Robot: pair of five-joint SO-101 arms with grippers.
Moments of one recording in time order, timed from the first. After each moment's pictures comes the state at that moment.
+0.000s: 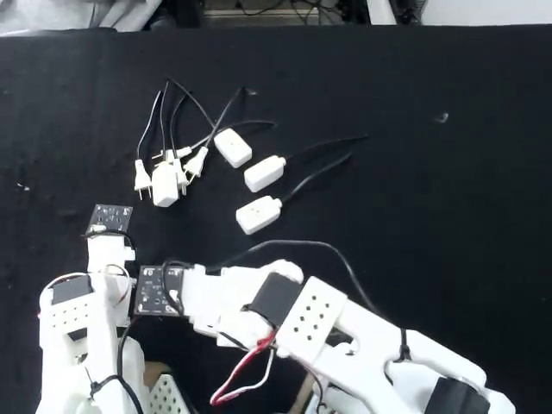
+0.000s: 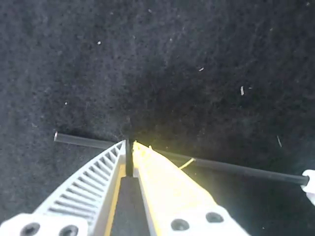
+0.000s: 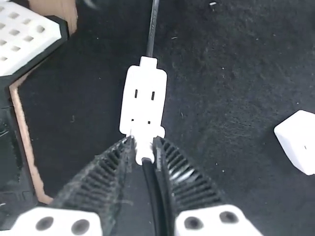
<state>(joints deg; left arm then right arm) -24.5 -53.8 81.4 56.9 -25.2 -58.5 -37.3 48.7 72.0 28.6</state>
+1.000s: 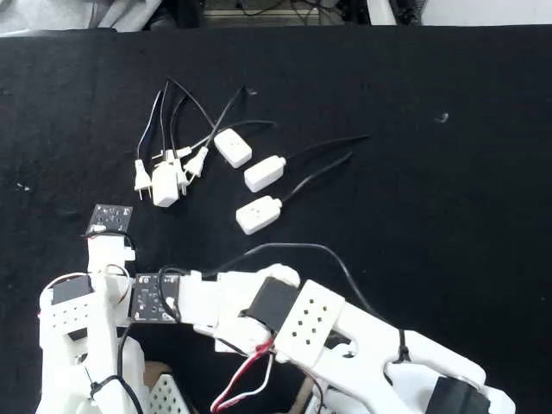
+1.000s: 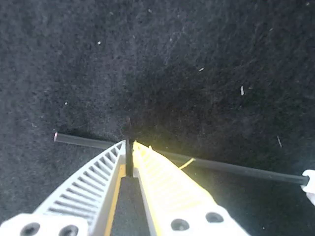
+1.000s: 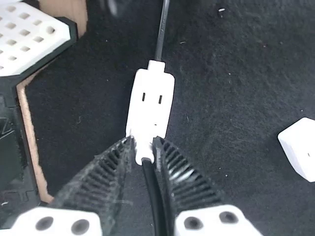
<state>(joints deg) -24.4 -53.8 81.4 56.8 -25.2 -60.6 -37.3 49.2 72.0 28.3</state>
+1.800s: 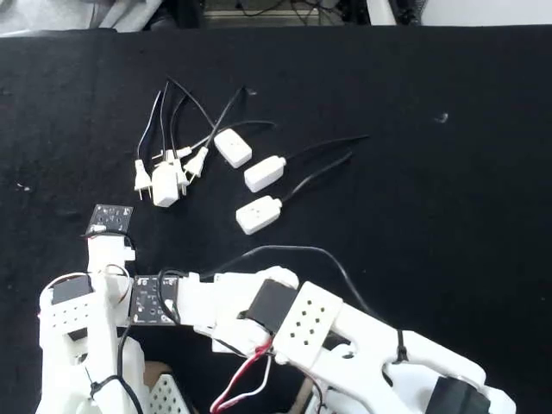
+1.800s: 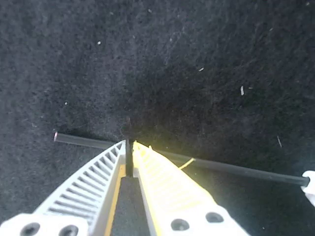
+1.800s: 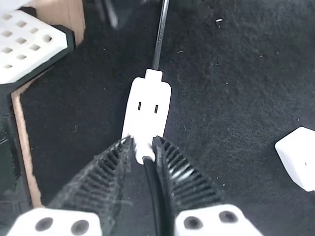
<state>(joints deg) -24.4 -53.8 81.4 56.8 -25.2 -60.5 -36.2 51.0 68.2 29.2</state>
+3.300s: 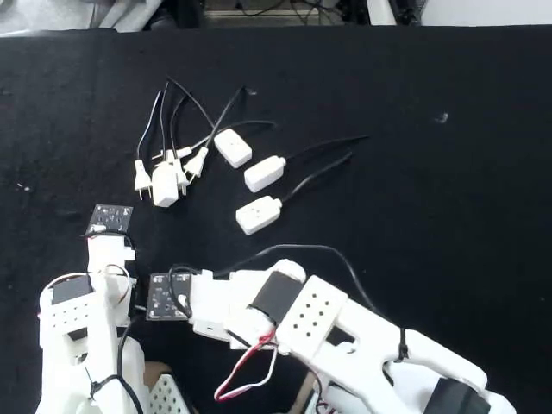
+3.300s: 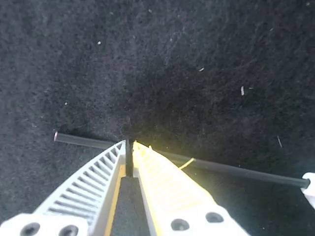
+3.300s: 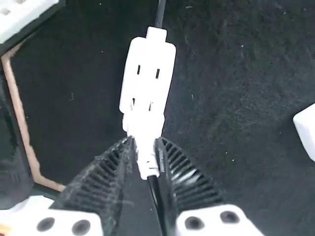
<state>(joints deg) -24.4 -53.8 81.4 56.8 -25.2 -56.7 -36.1 52.9 72.1 33.4</state>
